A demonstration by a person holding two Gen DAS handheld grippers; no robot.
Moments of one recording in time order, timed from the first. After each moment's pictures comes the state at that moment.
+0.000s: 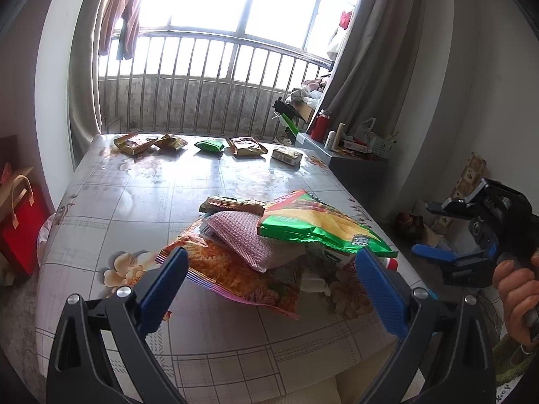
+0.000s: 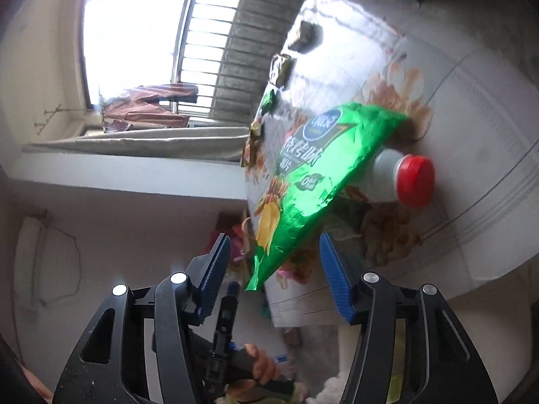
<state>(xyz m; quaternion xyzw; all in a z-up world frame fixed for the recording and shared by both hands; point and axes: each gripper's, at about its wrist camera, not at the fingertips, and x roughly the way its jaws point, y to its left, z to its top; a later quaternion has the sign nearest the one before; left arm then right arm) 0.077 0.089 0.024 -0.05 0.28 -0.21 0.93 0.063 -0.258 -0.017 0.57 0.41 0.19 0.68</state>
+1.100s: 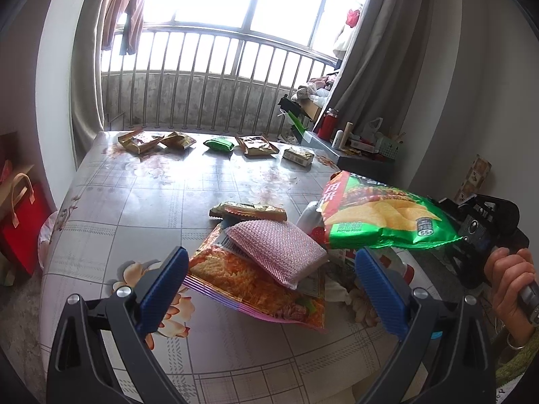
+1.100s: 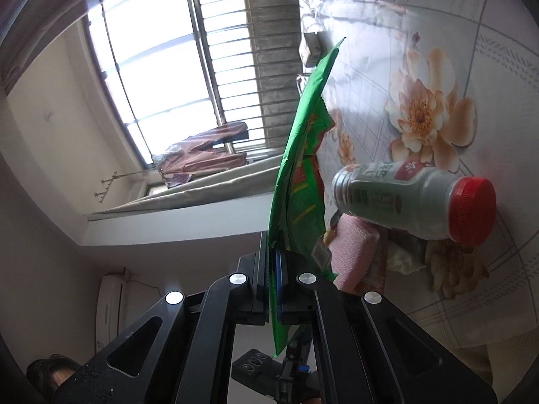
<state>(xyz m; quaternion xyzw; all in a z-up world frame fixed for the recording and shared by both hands) 0.101 0.102 0.026 -0.05 0.29 -0.21 0.93 0.084 -0.281 -0.037 0.71 0.28 0.24 0.59</state>
